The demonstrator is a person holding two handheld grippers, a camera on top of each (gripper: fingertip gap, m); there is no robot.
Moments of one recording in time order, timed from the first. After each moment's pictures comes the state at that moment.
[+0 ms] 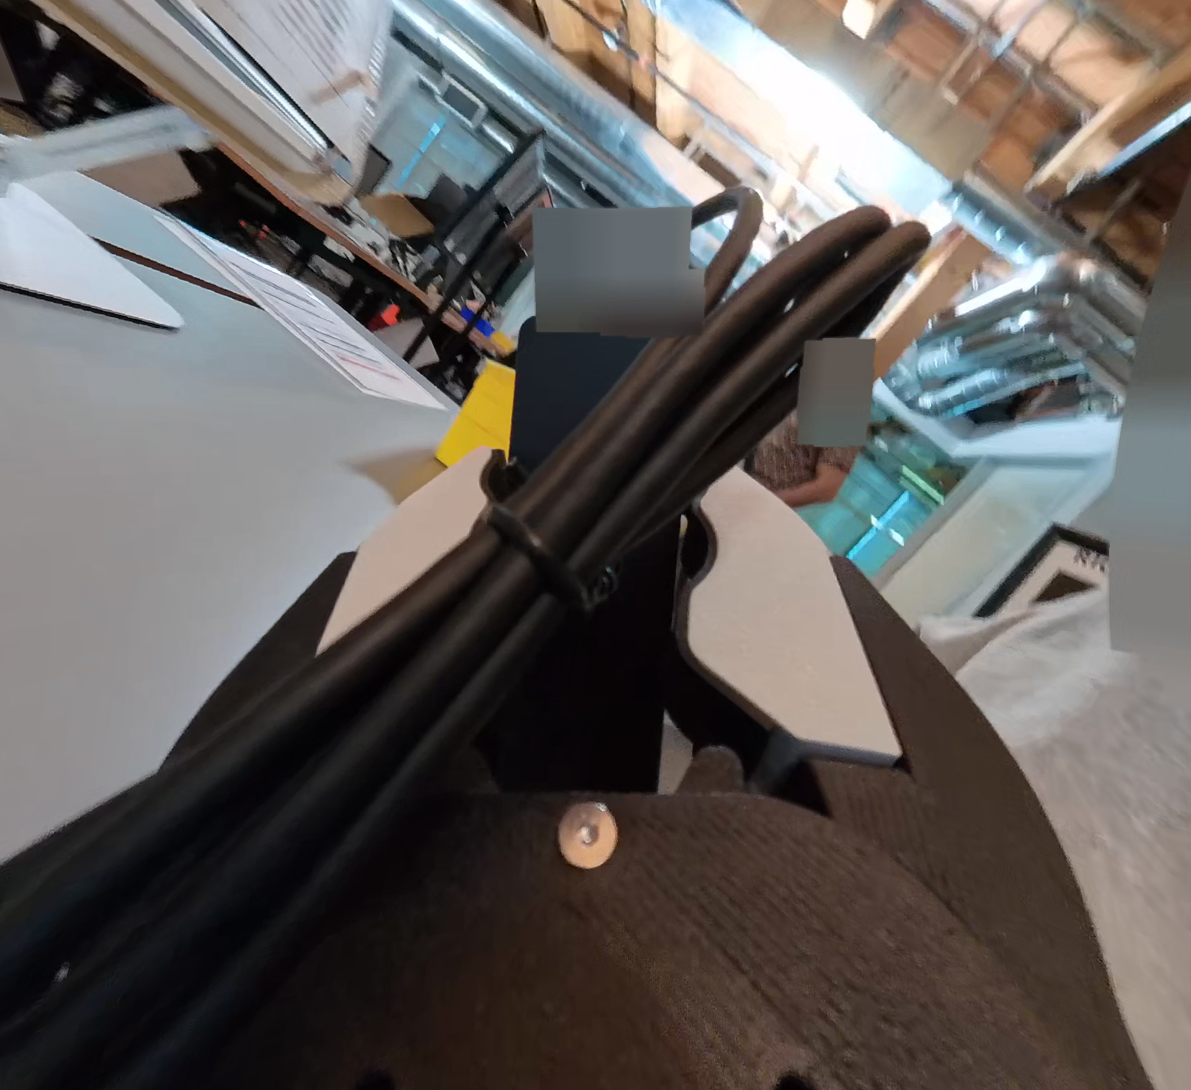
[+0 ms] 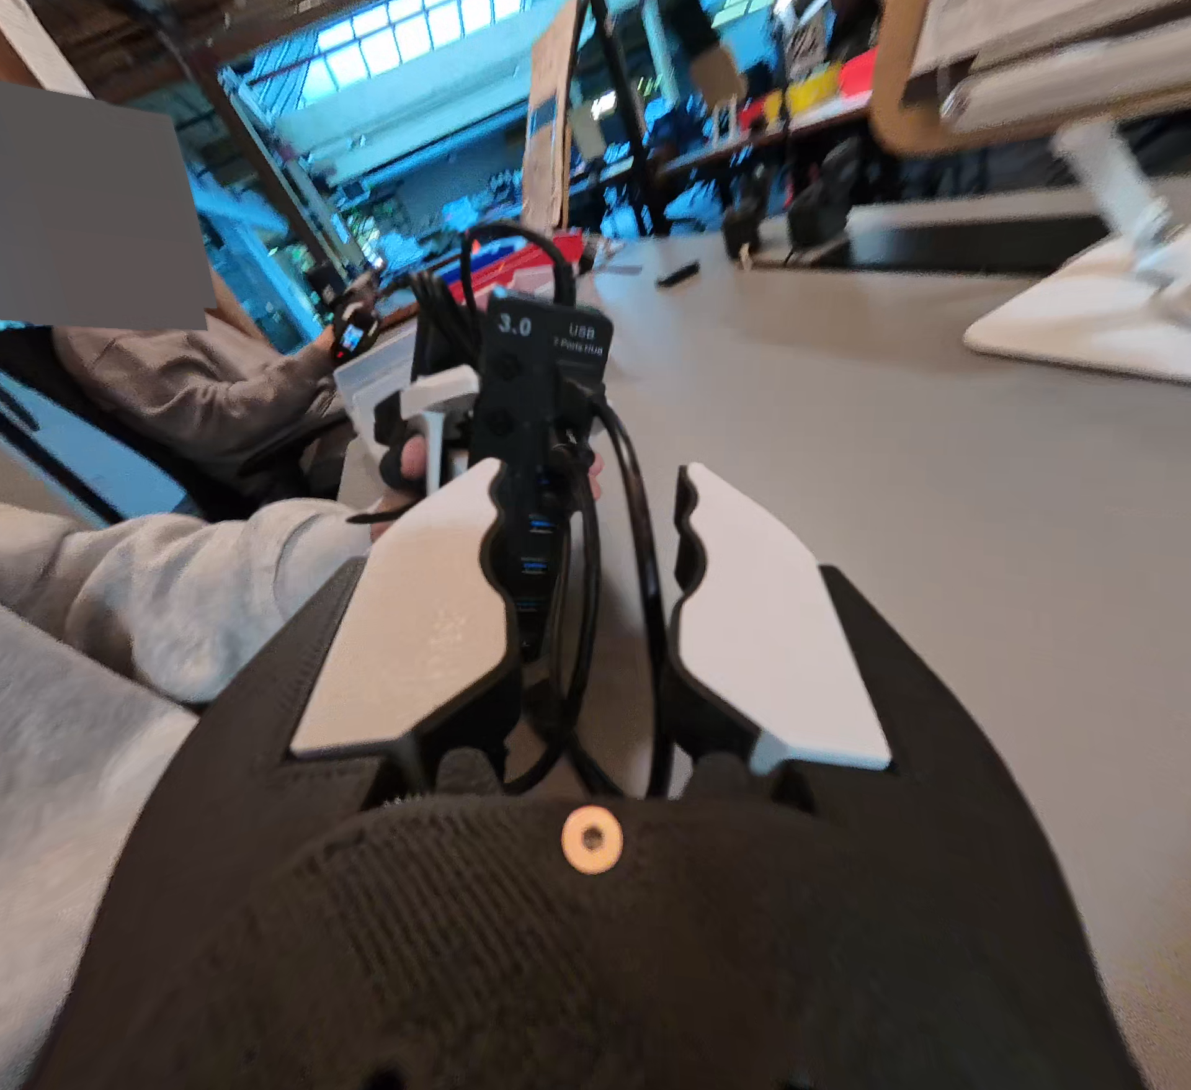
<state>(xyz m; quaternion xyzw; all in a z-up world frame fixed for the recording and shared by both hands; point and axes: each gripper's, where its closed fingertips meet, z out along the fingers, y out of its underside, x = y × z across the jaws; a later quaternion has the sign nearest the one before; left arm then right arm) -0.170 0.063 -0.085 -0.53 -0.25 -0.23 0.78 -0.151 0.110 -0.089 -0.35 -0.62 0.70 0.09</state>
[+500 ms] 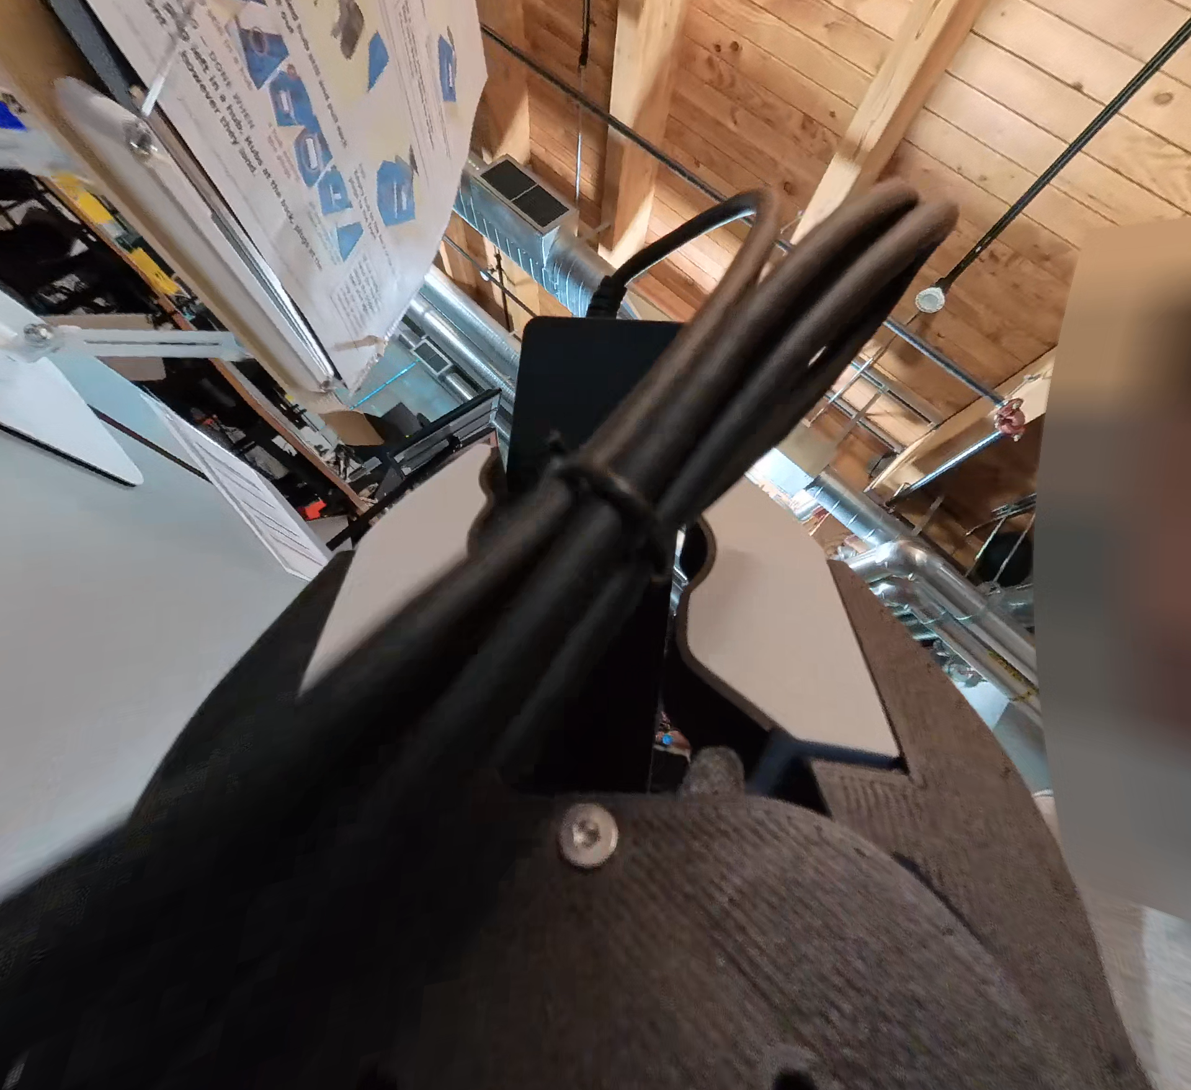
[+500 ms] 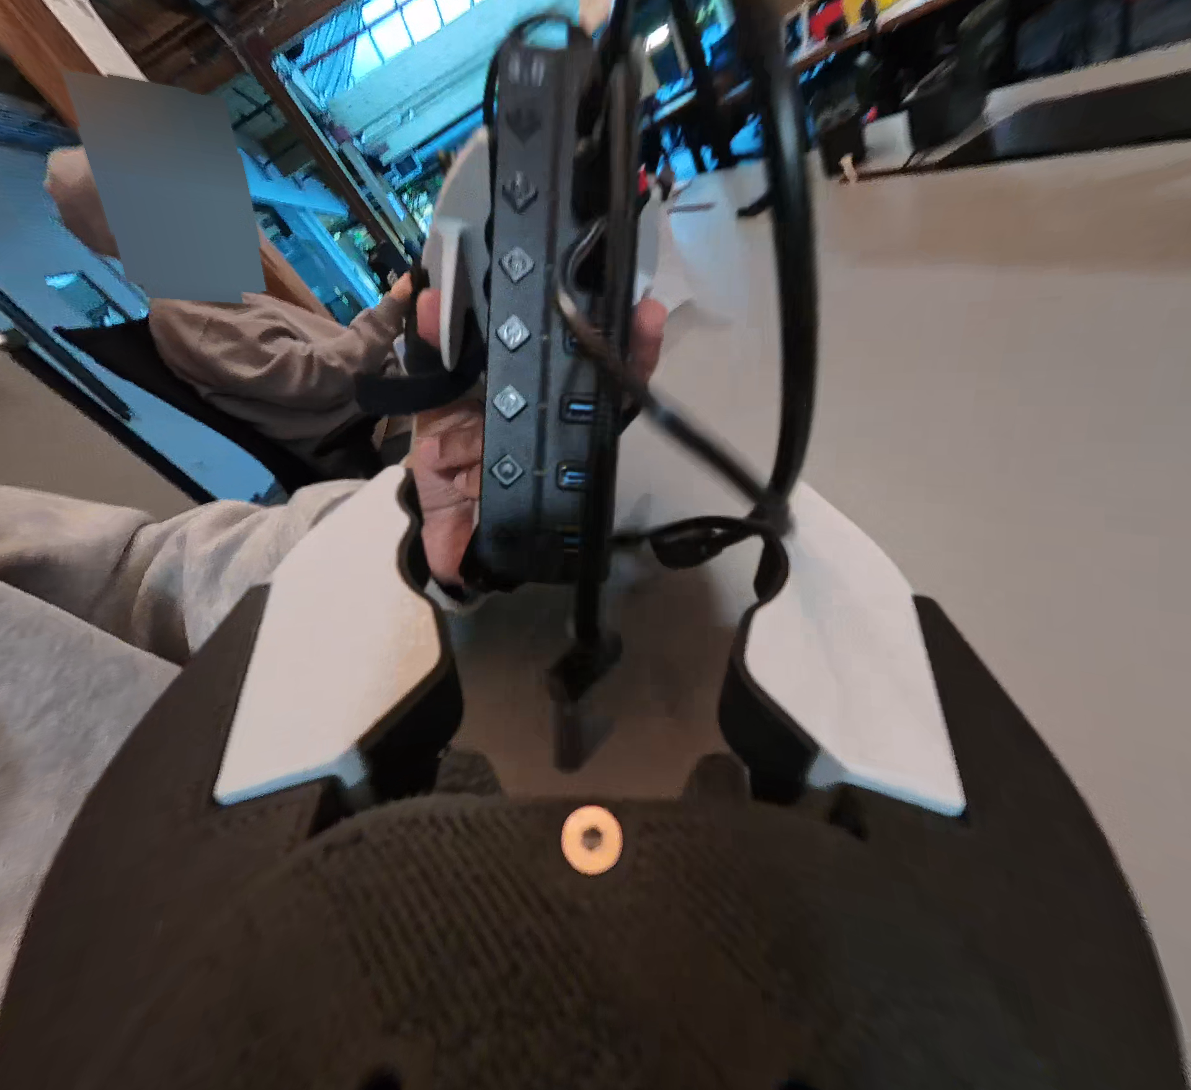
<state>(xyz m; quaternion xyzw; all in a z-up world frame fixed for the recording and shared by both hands) -0.196 0.011 -0.039 -0.32 -0.31 -0.26 0.86 -0.138 0.048 -0.104 -0.35 -0.62 0.70 0.02</state>
